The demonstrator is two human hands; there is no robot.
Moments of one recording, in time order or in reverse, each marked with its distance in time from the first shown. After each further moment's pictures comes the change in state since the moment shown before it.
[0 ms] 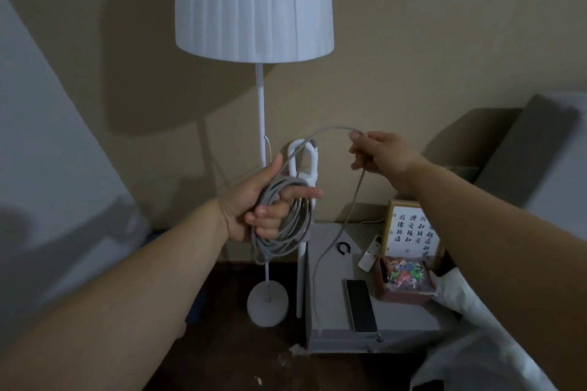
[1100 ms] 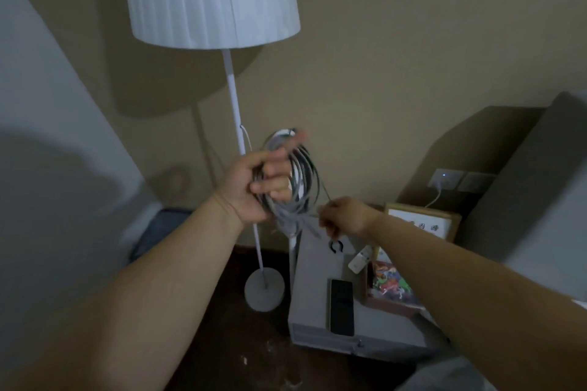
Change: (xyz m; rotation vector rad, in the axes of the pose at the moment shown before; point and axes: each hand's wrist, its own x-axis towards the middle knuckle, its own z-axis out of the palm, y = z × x) left_hand 0.102 -0.004 0.059 -0.274 0.175 0.437; right_hand 0.011 0.110 -0.029 -0.233 -0.502 0.243
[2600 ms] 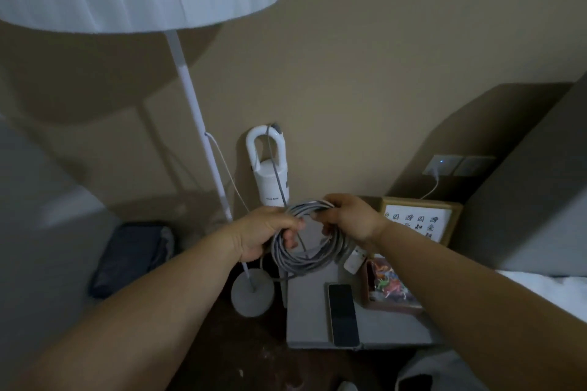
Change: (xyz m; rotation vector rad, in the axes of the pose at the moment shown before) left_hand 0.078 -0.023 -0.118 0.599 0.397 -0.396; right_hand 0.082 0.009 -0.014 0.321 0.126 -0.043
